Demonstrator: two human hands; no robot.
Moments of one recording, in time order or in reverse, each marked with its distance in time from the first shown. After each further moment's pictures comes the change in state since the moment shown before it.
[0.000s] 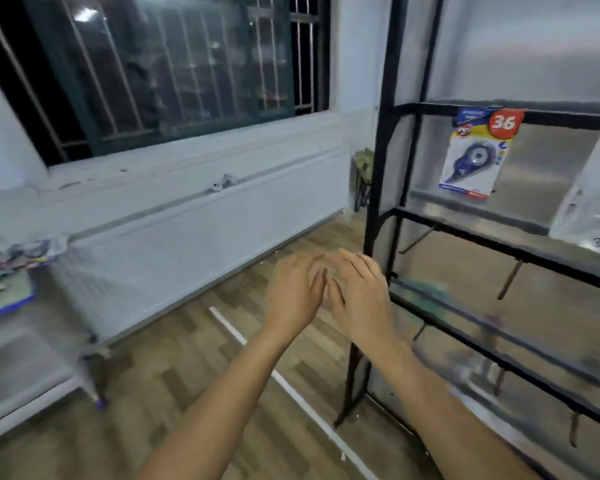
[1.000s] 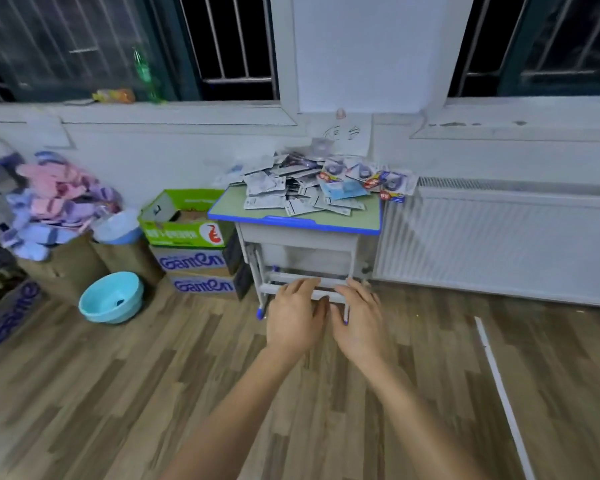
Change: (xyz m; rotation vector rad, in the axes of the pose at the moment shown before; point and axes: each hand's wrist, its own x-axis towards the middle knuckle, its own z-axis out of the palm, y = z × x) left_hand -0.221 -0.478 -0.338 0.497 0.267 -0.986; right_hand -0.041 -0.493 0.439 0.553 -0.899 -0.278
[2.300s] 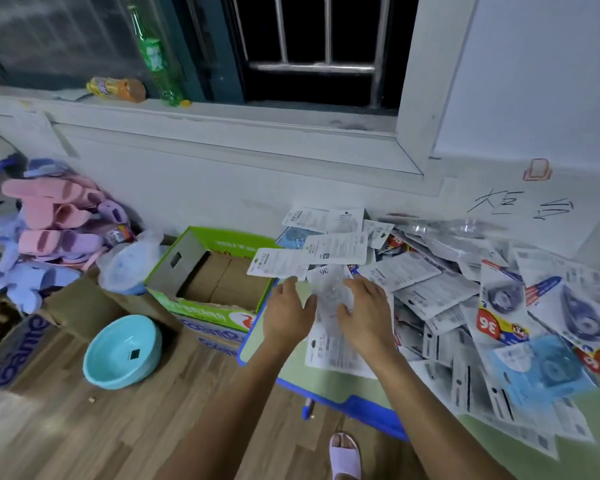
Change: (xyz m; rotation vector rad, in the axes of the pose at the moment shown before) left_hand 0.584 -0.349 0.049 -0.081 -0.100 -0.527; right_hand 0.618 -0.084 0.310 -0.012 -0.237 -0.059
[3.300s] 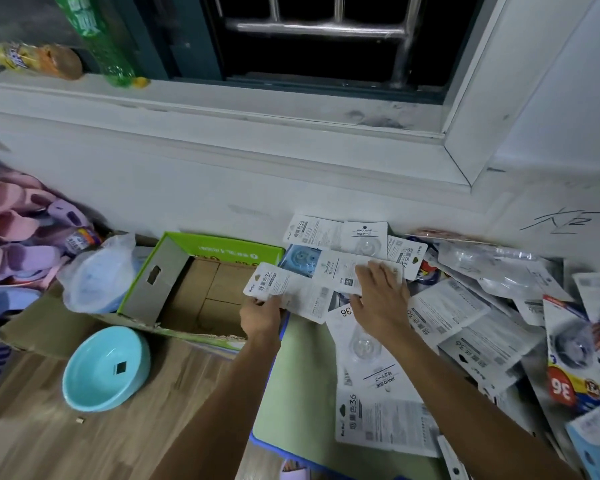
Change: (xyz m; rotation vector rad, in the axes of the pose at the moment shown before) left_hand 0.167 -0.057 0.007 -0.851 0.199 -0.691; right_hand 0.158 0.017 0.059 -0.433 -0.160 0.054
